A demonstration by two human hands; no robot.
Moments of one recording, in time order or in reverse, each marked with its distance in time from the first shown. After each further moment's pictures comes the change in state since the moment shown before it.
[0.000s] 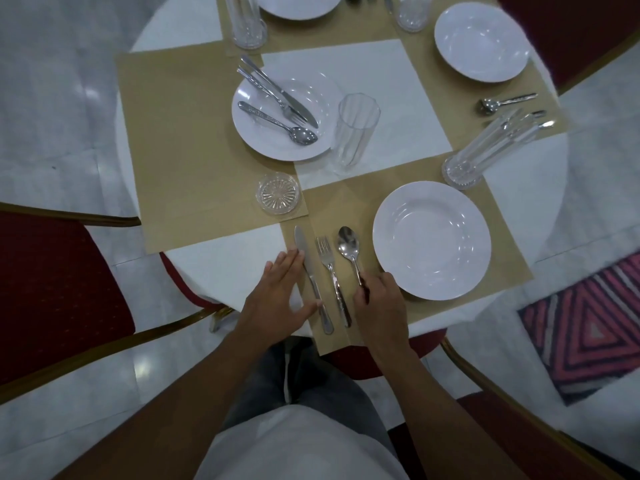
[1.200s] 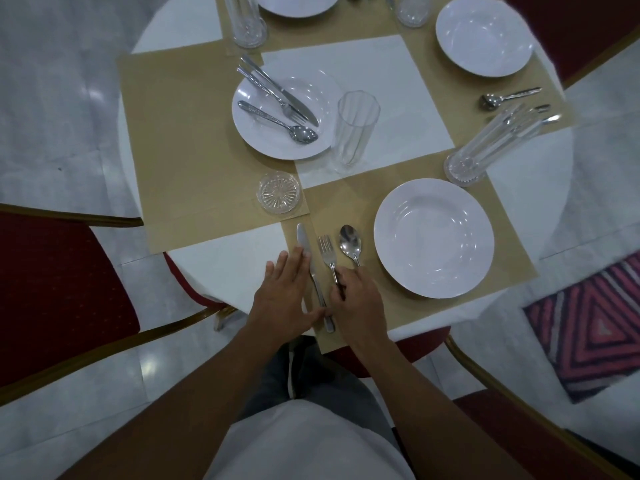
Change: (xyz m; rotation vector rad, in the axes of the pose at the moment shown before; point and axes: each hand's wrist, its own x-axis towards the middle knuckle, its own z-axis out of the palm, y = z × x) left_hand 0.003 0.017 -0.007 0.248 -0.141 0.016; right_hand 0.004 -0.019 0.021 0.128 -0.147 -0.053
